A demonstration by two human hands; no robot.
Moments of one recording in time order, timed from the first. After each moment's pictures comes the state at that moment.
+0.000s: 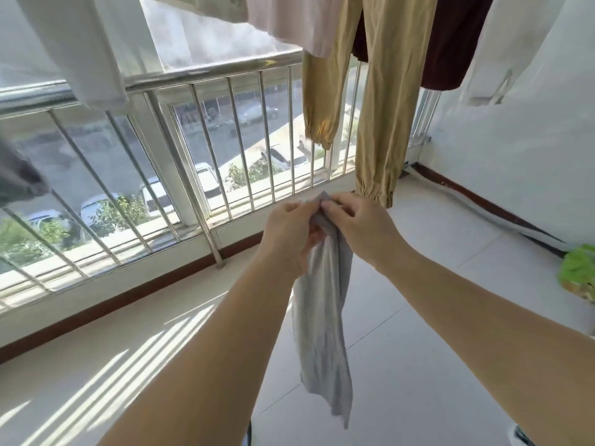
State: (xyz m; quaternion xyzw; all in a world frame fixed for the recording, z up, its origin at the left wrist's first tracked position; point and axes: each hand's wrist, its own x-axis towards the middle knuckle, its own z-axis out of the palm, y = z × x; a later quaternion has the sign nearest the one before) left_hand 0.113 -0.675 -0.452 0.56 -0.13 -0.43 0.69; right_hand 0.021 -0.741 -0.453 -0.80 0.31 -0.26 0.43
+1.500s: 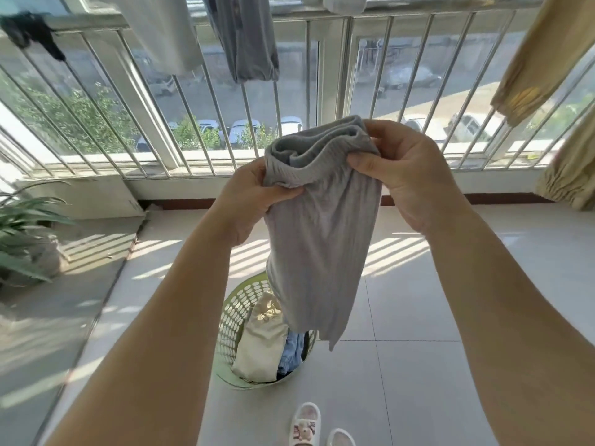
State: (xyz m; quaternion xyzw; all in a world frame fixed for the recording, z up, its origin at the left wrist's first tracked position) left_hand 0.182 -0.422 -0.467 0.66 -0.20 -0.21 0.69; right_hand 0.097 -0.605 -0.440 -0.68 -0.02 -0.16 0.71
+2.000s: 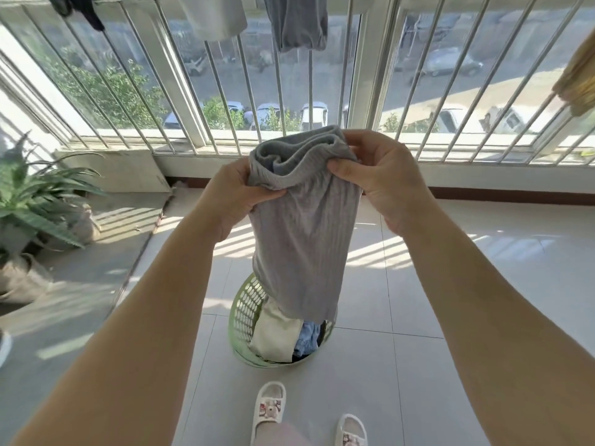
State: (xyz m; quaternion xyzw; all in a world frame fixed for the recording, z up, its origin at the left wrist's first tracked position) left_hand 0.200 -0.352 -0.502 0.74 -0.14 -0.15 0.63; right_hand 0.127 -0.545 -0.477 -0.69 -0.01 -0.10 0.71
